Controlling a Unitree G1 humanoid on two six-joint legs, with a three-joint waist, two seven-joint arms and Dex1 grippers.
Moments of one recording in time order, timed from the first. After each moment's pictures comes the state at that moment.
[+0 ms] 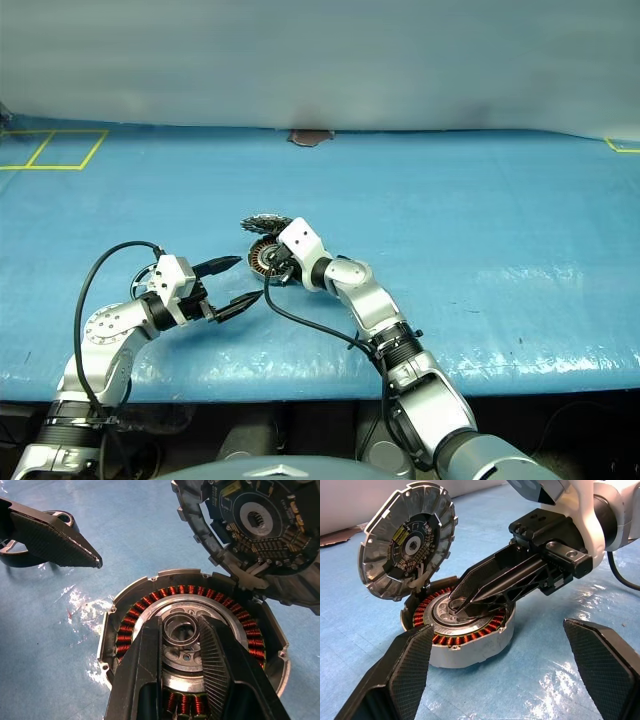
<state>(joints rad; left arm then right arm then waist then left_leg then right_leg) -0.07 0.52 0.03 0.03 -0.33 0.04 -0.94 -0.57 0.00 0.33 0.38 0.03 0.30 0.58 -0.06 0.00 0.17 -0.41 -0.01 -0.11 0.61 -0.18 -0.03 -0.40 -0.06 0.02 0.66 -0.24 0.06</state>
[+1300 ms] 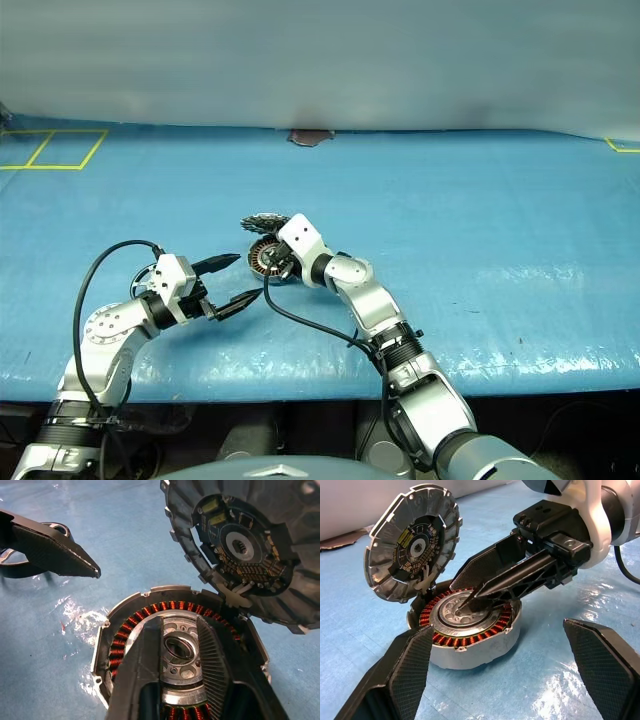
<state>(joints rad) -0.07 0.52 0.03 0.03 -0.32 0.01 -0.92 -0.56 0.00 0.31 0.35 0.02 0.29 0.57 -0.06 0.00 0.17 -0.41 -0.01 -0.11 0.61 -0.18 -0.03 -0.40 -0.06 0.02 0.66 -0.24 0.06</state>
